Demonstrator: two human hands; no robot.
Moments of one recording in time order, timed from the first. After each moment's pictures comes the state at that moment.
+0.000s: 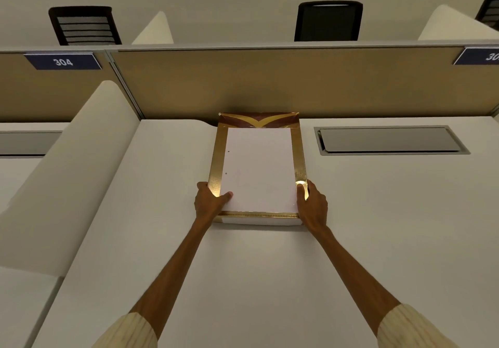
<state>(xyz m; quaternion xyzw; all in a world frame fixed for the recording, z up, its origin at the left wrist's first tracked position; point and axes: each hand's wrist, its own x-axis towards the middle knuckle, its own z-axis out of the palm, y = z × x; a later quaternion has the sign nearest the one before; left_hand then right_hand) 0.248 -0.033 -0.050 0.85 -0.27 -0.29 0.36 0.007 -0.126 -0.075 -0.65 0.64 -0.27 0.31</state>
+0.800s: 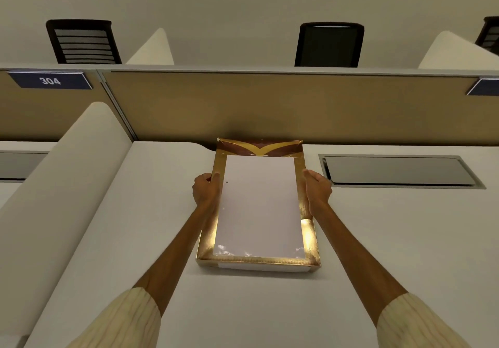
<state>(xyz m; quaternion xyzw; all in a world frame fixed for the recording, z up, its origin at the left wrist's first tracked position) 0.291 -0.152 -0.030 0.83 -0.21 -0.23 0.46 0.062 -0.256 -0.039 -0.44 0.64 -0.44 0.46</state>
